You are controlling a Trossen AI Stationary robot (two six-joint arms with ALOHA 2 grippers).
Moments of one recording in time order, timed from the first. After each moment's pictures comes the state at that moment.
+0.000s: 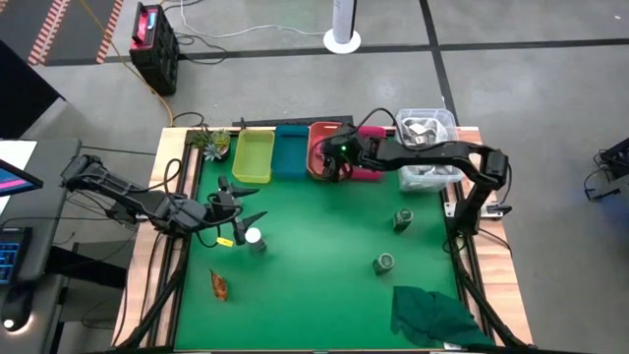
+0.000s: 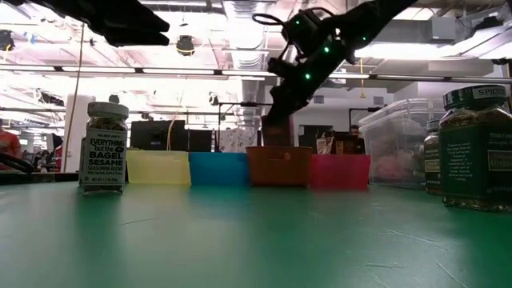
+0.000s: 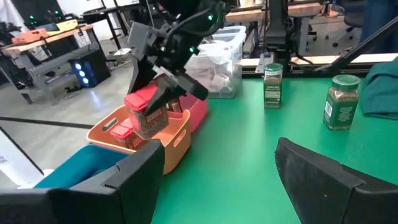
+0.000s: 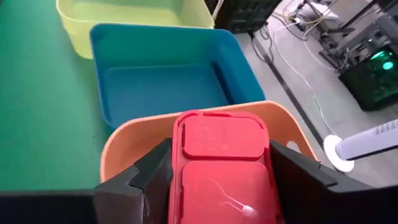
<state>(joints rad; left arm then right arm) -0.38 0.79 0.54 0.06 -0.78 -0.01 -0.34 1.74 1.19 -0.07 0.28 -0.25</state>
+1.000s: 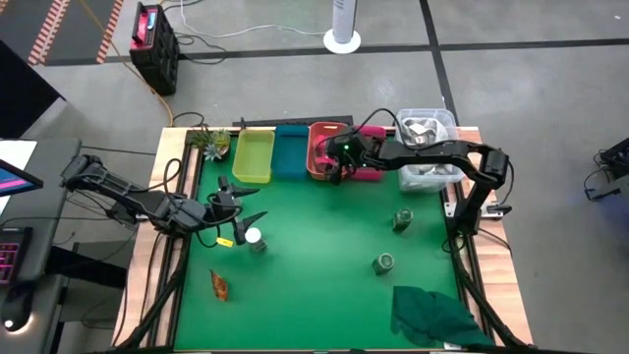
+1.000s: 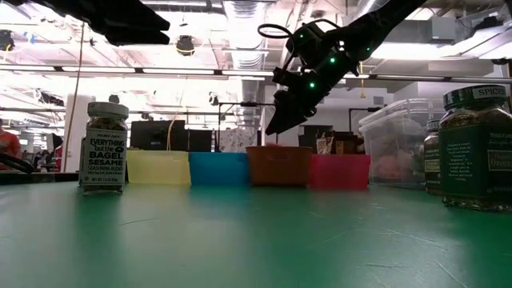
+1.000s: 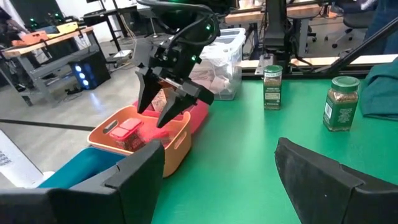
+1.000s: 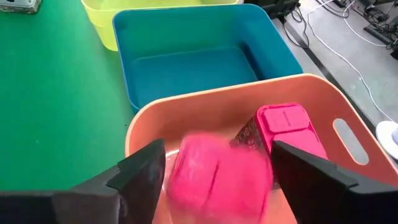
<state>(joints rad) -0.38 0.79 0.54 0.07 -0.78 0.00 -0.39 1.74 1.13 -0.06 0.13 -0.14</state>
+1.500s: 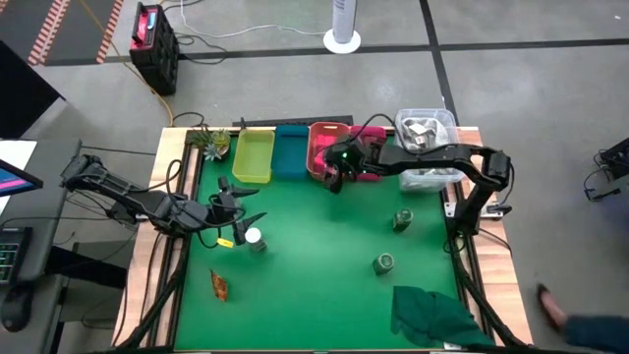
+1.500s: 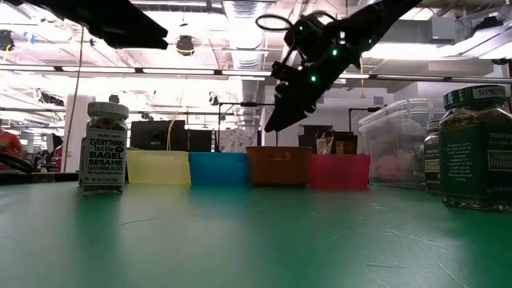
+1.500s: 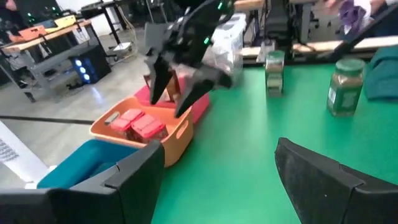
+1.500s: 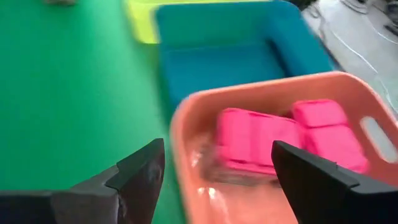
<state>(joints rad) -0.38 0.79 0.54 0.01 -0.78 -0.01 -0.31 1.72 1.15 -0.14 0.13 -0.11</state>
